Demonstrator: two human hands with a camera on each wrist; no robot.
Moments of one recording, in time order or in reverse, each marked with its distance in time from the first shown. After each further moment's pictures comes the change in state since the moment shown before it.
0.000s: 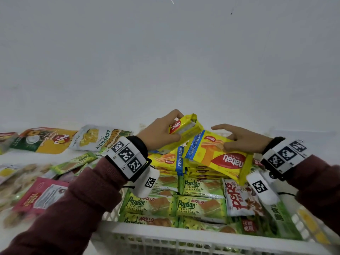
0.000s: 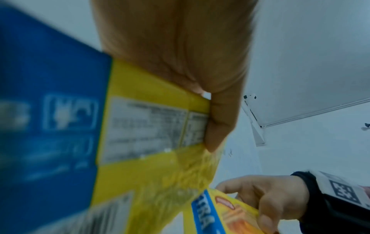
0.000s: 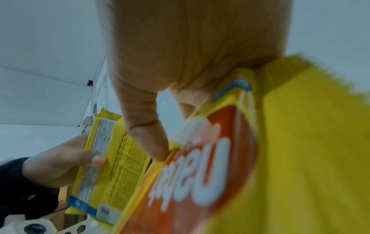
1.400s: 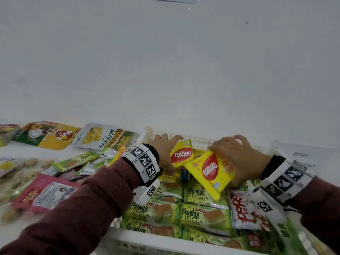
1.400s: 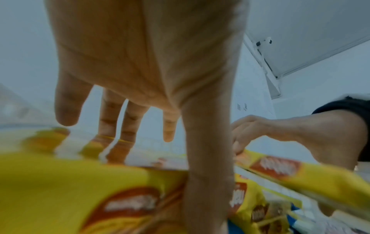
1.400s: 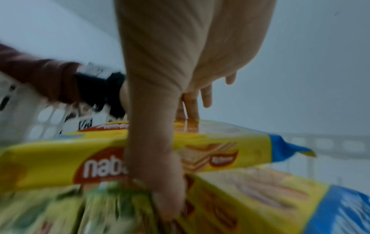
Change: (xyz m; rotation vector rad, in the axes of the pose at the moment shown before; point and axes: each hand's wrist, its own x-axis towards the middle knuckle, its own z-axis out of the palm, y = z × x) left_hand 0.010 -0.045 0.016 0.634 -0.357 -0.312; right_hand 0.013 0.001 0.030 -1.131 0.124 -0.316
